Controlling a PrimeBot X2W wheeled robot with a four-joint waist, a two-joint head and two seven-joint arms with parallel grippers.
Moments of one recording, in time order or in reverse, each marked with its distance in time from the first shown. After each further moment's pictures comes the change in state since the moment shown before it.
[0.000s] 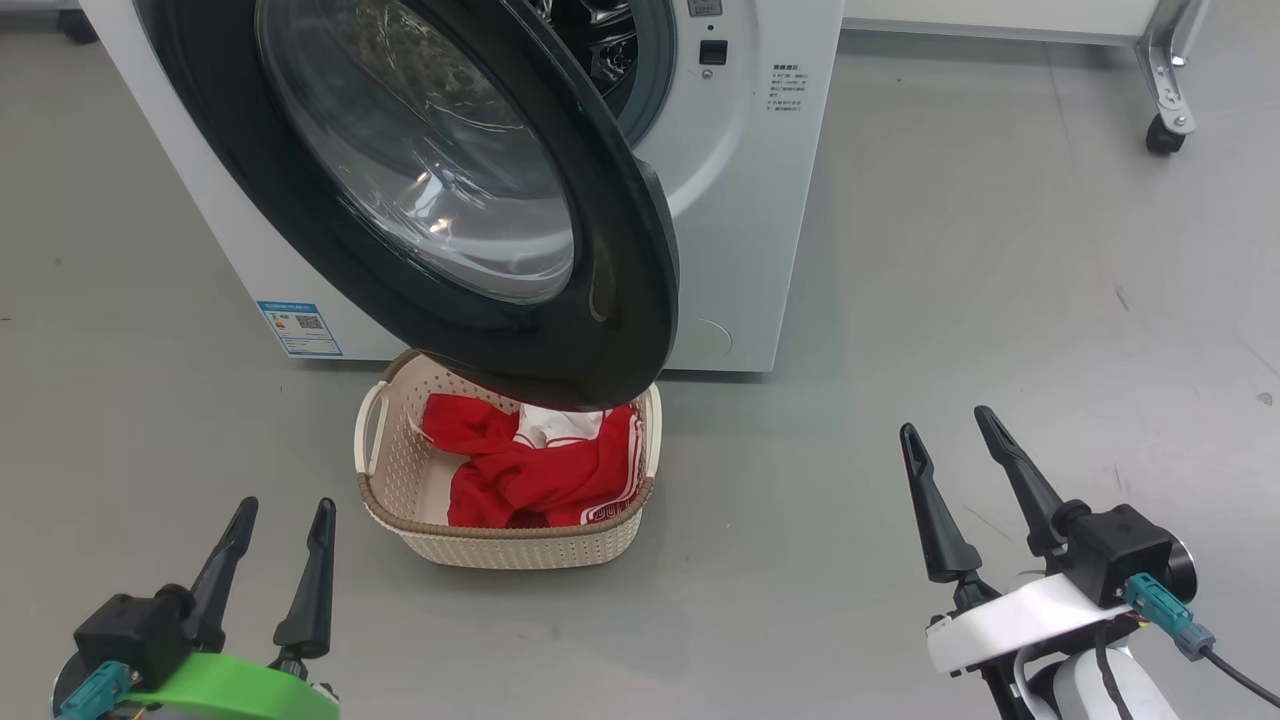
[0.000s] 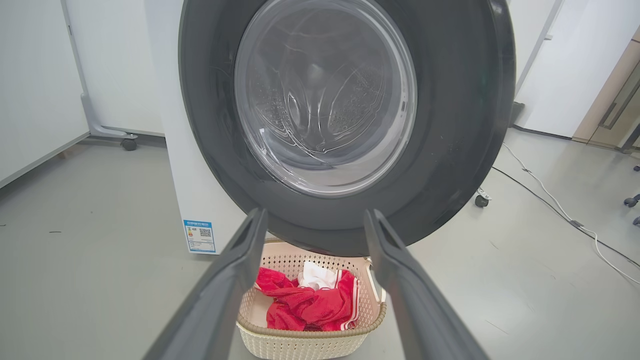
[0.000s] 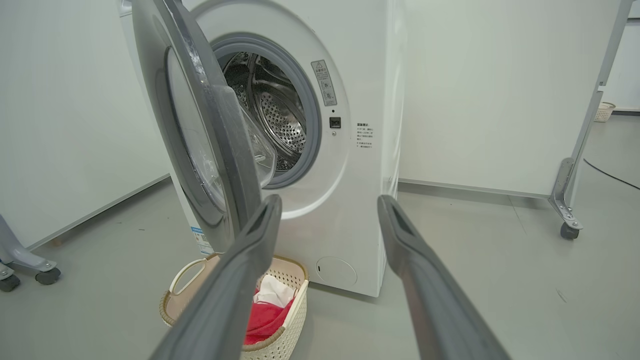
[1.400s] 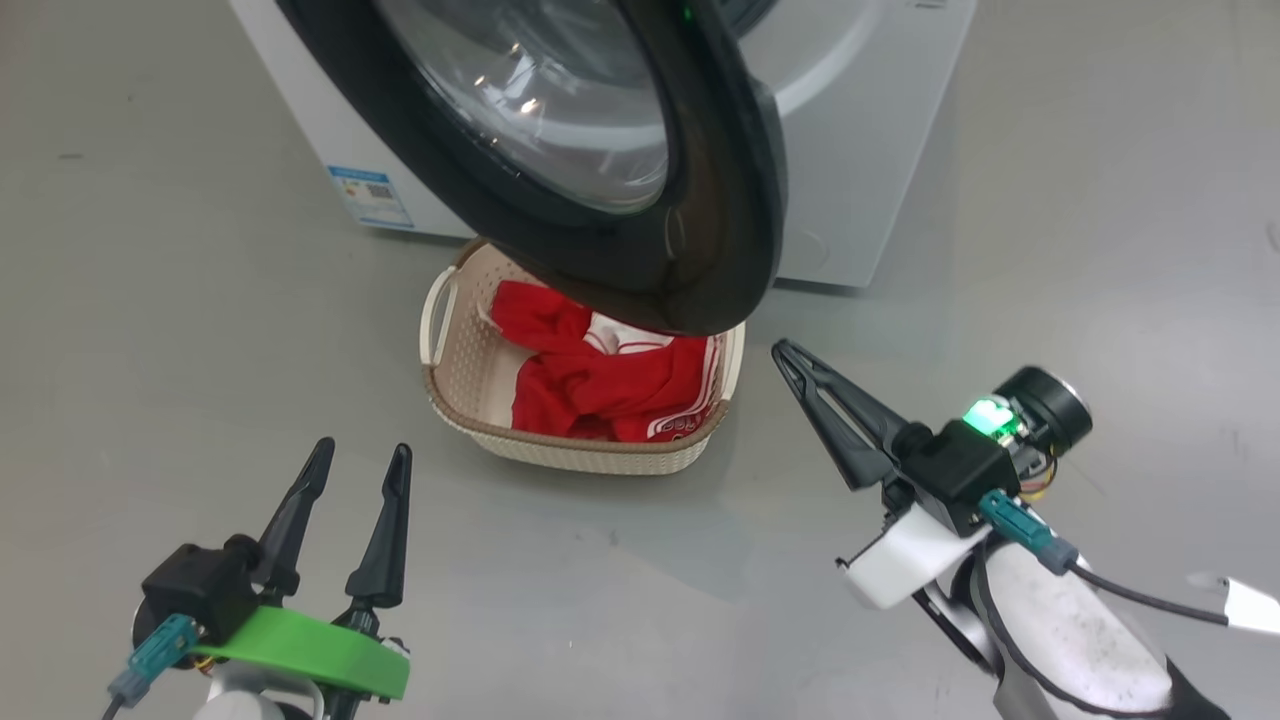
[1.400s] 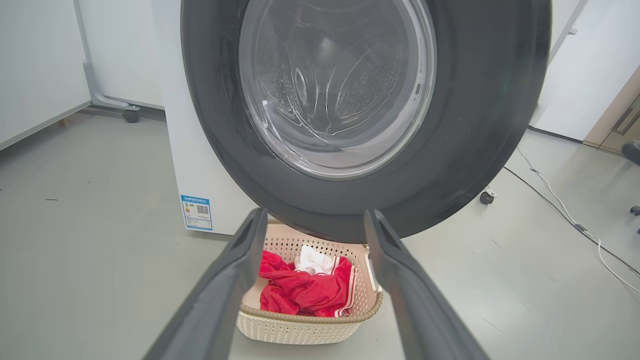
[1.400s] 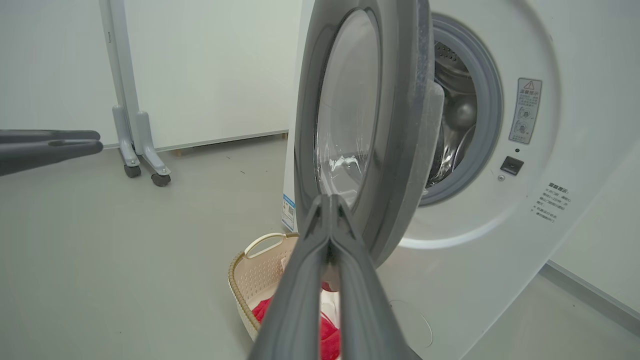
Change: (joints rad) left arm -0.069 -0.065 -0.061 -0.045 0.014 -0.003 0.000; right arm -0.233 -0.098 0.280 -0.033 -0.144 0.032 0.060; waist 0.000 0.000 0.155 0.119
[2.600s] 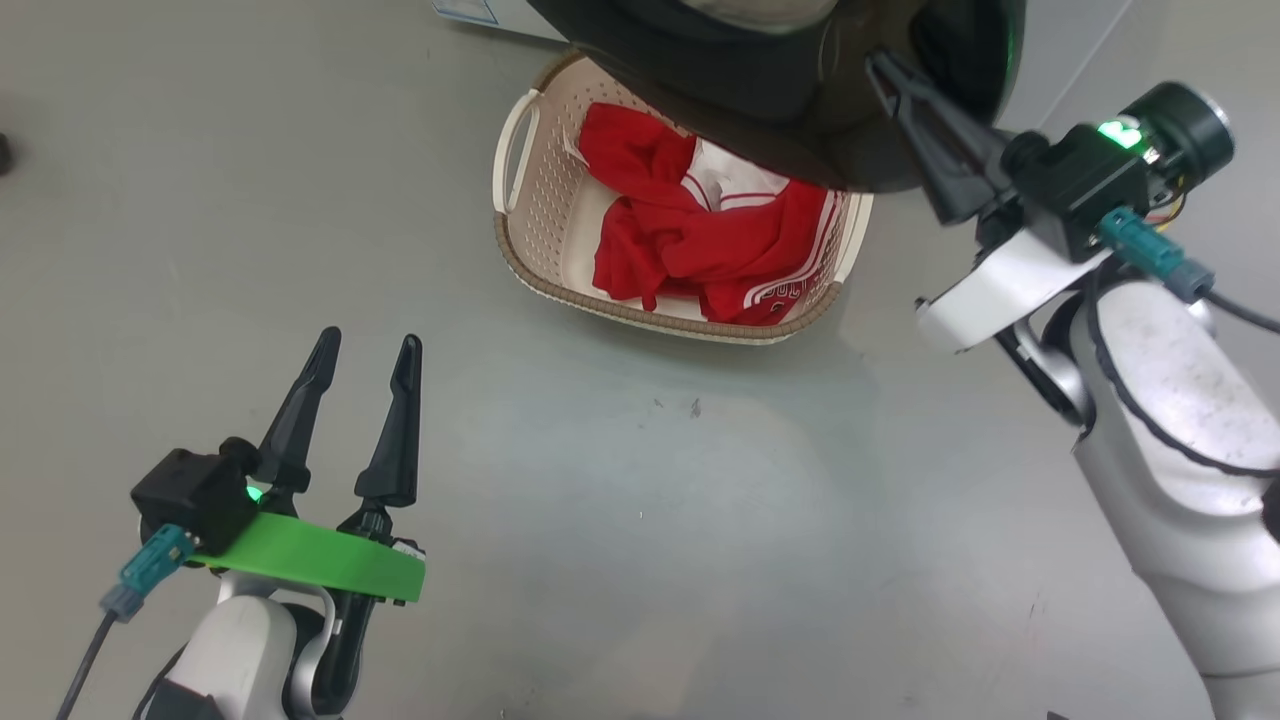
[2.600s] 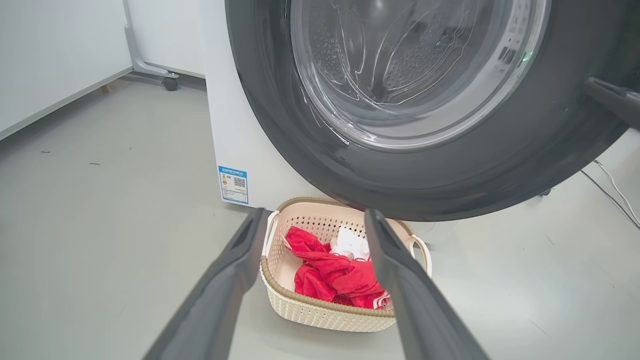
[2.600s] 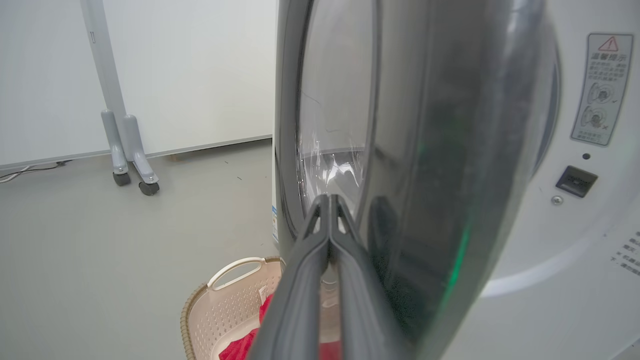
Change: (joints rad) left arm -0.154 -0.040 -0.009 0.000 -0.015 0.000 -0.003; right arm -0.418 -0.094 -0.019 0.143 0.084 0.009 0.044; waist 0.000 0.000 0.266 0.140
